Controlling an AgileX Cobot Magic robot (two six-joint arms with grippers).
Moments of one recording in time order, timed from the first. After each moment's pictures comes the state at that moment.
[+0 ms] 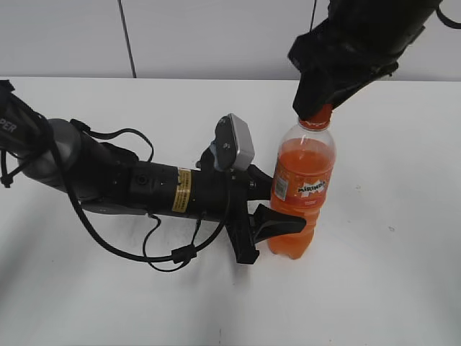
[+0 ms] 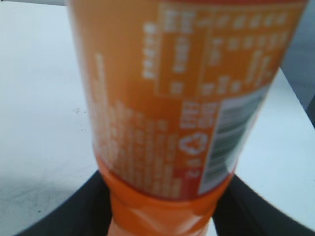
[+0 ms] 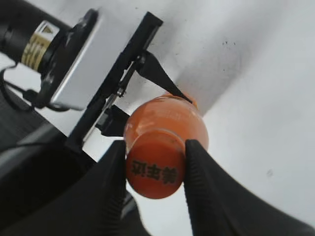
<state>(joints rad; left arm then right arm) -0.57 2.17 -1.03 1.14 -0.94 -0.56 0.53 1.64 -1.52 0.19 1.22 -0.21</state>
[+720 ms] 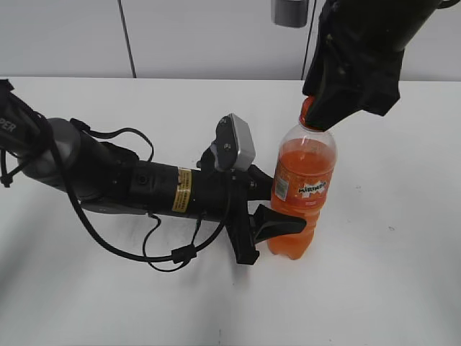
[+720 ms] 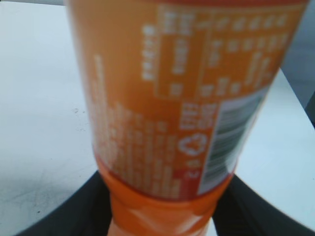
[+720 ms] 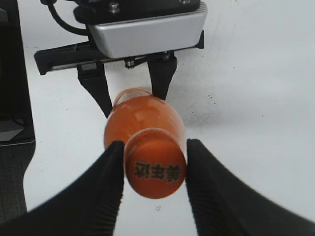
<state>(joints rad) -0.57 2.17 -1.03 1.15 -0.94 -0.56 0.53 1.64 -1.52 0.18 1.22 -1.08</state>
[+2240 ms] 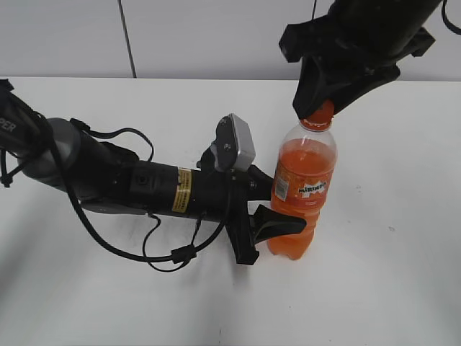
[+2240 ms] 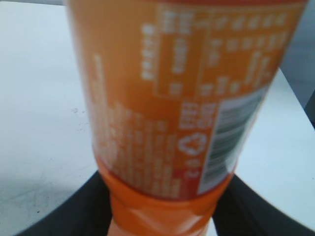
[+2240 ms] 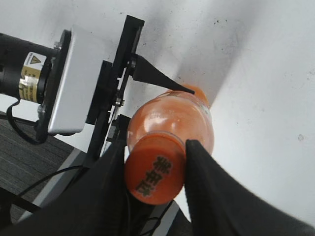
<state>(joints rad) -0.57 2.17 -1.03 1.15 -0.94 -0.56 0.53 1.65 -1.52 0.17 1.22 0.02</state>
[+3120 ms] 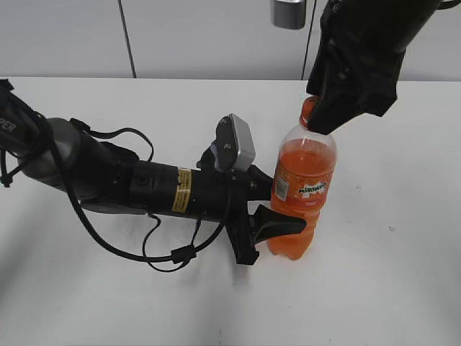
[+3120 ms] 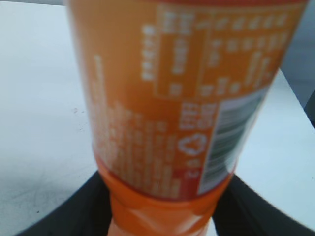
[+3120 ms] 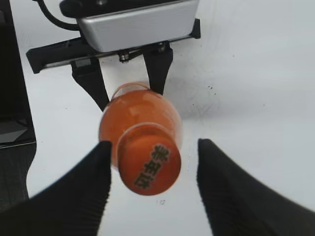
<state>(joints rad) -0.57 2.17 -1.03 1.15 -0.94 -0.56 0.53 1.65 -1.52 0.16 1.23 -1.04</state>
